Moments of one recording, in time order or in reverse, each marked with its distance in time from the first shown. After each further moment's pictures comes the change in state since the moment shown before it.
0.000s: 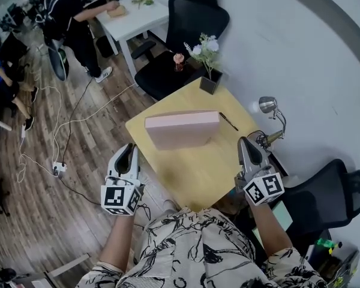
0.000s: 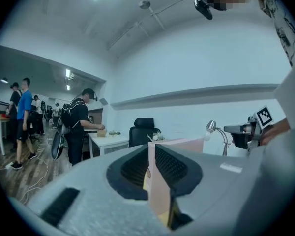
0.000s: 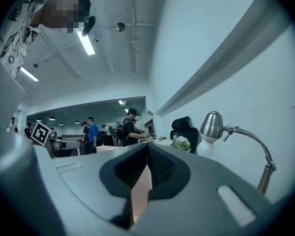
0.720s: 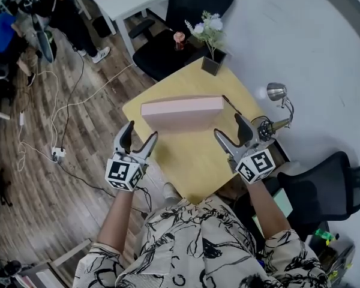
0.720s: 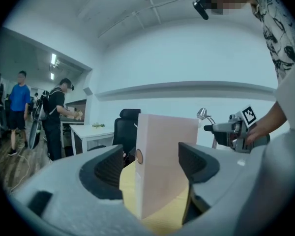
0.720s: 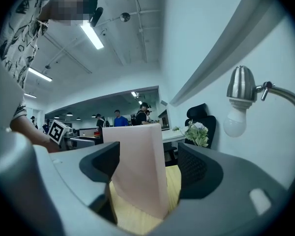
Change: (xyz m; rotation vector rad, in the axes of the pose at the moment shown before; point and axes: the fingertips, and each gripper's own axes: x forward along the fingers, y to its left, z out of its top) left arm 0.059 -0.007 -0.071 -0.004 0.063 -0.187; right arm 0.057 0.007 -0.070 -0.025 0.106 0.184
